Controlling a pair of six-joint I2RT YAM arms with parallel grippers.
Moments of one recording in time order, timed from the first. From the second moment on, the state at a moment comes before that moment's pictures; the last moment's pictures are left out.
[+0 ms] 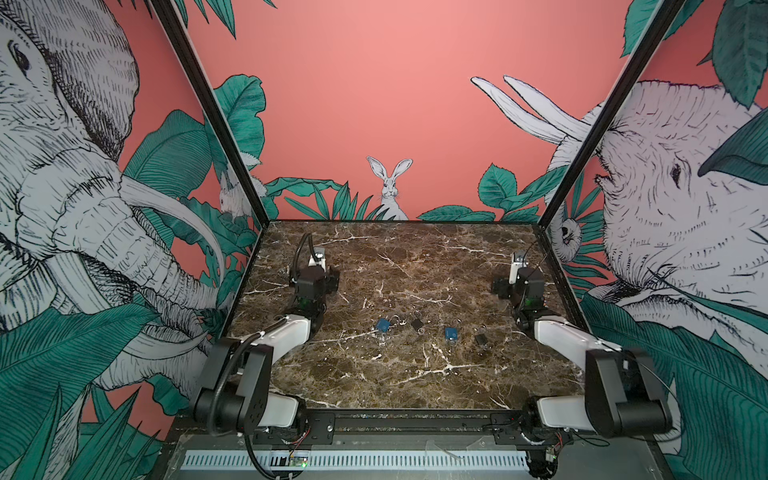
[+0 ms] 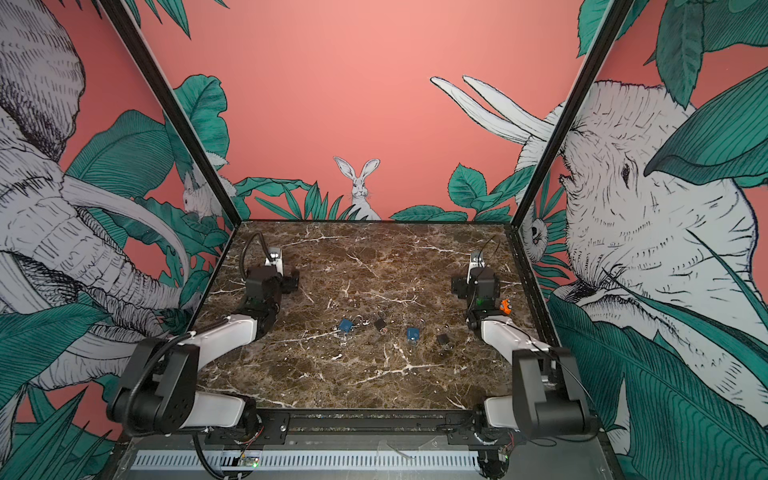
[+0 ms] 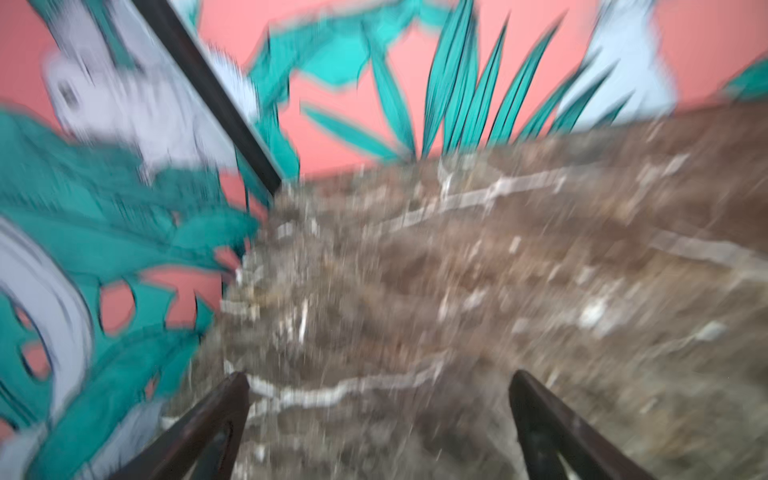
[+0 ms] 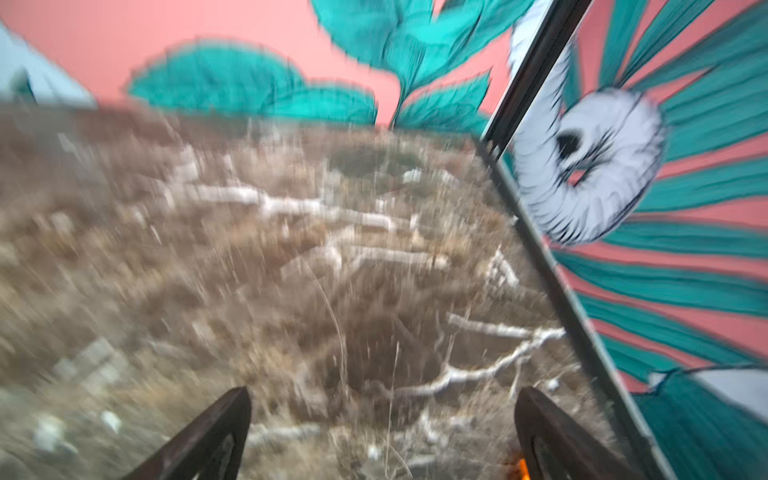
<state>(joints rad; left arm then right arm) -0.28 1.34 0.69 0.36 -0.43 0.10 0.11 1.28 0.70 0.18 0.28 0.03</state>
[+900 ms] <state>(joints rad) -0.51 1.33 0.88 -0.36 0.15 -0.33 0.42 1.07 0.66 -0.78 0.09 0.52</state>
